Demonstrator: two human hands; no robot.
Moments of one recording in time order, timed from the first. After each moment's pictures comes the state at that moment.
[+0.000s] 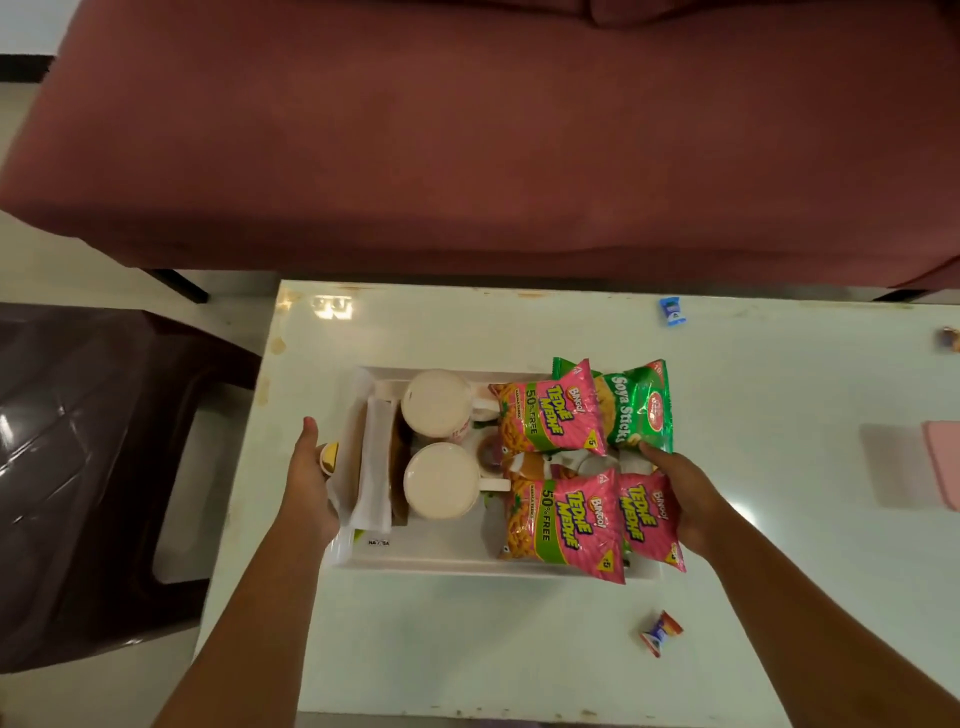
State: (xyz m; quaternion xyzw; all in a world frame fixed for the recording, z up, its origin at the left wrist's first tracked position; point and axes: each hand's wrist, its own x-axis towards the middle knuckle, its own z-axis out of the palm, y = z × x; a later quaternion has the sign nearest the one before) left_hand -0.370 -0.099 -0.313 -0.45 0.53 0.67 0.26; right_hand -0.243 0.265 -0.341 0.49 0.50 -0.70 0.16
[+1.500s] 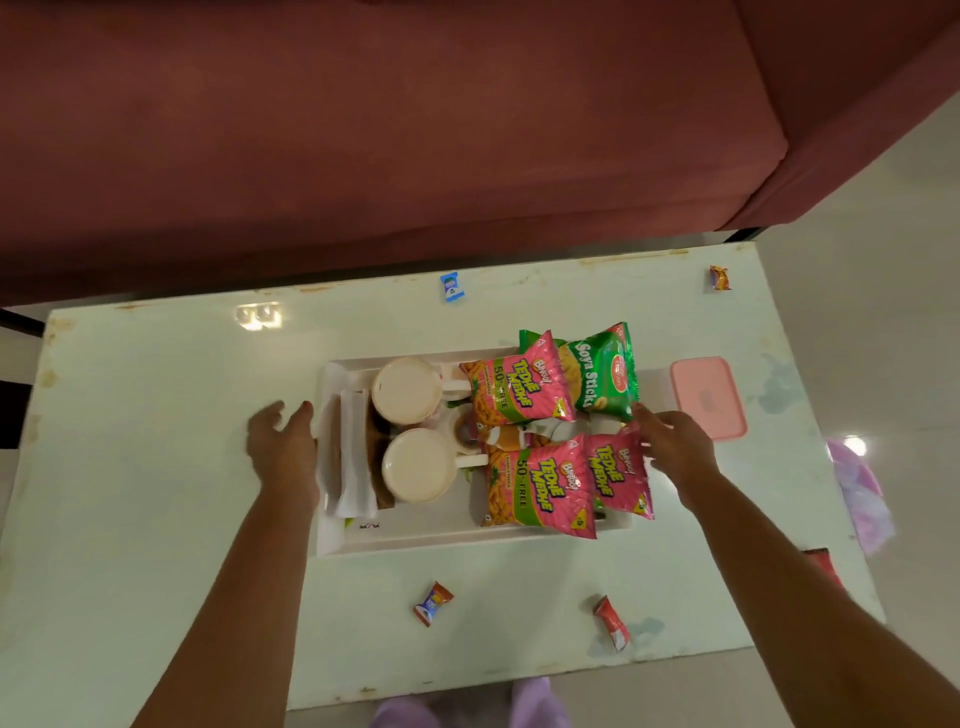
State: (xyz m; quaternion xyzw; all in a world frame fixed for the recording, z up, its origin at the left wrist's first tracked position) left_hand -0.306 0.170 -0.293 -0.35 0.77 0.53 0.10; right_hand -0.139 0.506 -0.317 0.54 0.69 -0.48 0.09
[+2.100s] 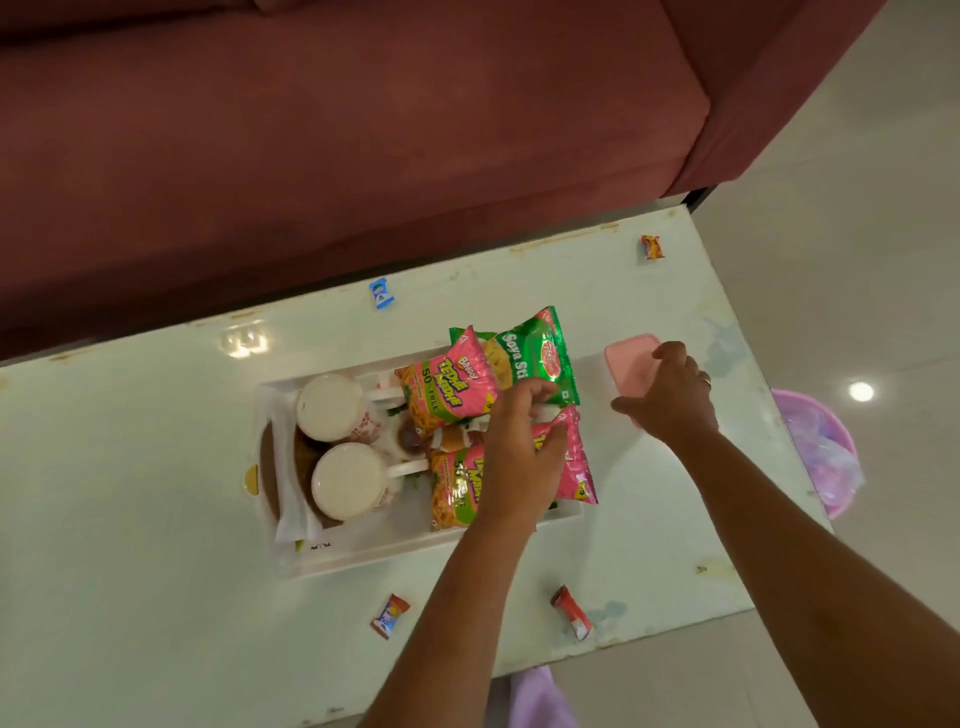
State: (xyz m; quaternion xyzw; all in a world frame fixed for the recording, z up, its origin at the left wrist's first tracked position) left_hand -0.166 0.391 -0.259 0.12 0.79 0.55 0.24; right_hand -0.122 0.577 -0.316 0.47 0.83 -0.28 0.10
